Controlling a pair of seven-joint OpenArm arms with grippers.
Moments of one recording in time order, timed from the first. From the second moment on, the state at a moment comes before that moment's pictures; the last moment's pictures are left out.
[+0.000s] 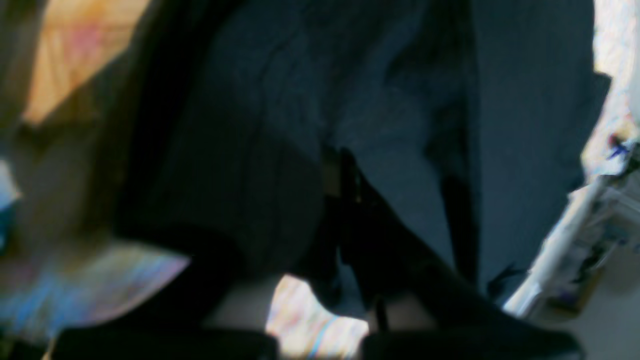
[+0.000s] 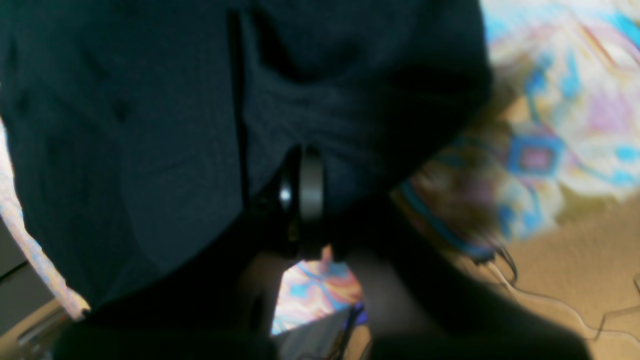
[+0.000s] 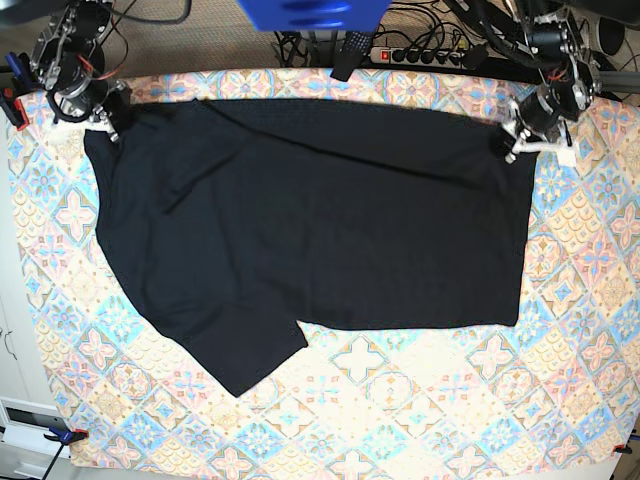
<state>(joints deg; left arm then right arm) 20.8 -10.6 -34.1 79.1 -55.9 -5.1 54.0 -23.9 9.3 38.7 82.7 50.9 1.4 -54.4</state>
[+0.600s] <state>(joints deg) 26.3 -10.6 -34.2 87.1 -55.0 -4.7 54.8 -28.1 9.2 38.6 85.0 51.2 1.4 -54.5</state>
